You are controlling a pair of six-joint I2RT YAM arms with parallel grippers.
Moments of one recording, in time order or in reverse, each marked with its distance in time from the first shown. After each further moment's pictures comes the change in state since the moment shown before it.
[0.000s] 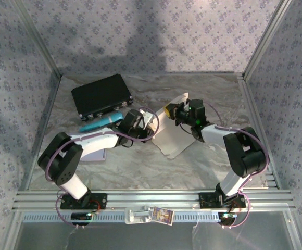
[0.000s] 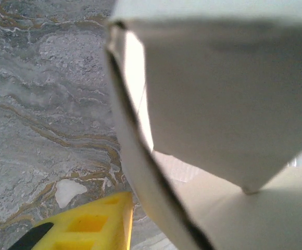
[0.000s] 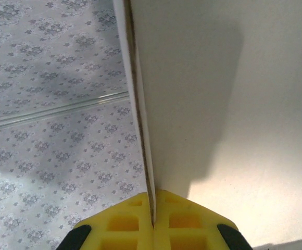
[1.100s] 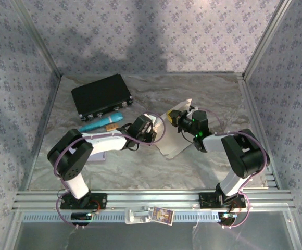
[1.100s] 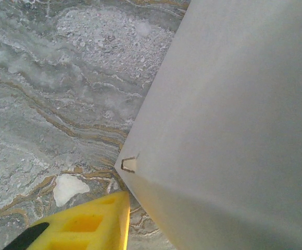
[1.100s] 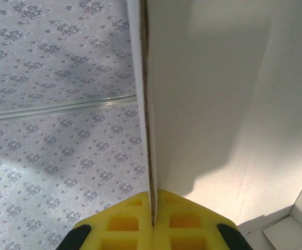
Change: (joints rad) left arm -0.090 0.088 0.024 0.014 -0.219 -0.102; right arm 0.008 -0.008 -0.187 0.258 0.048 -0.020
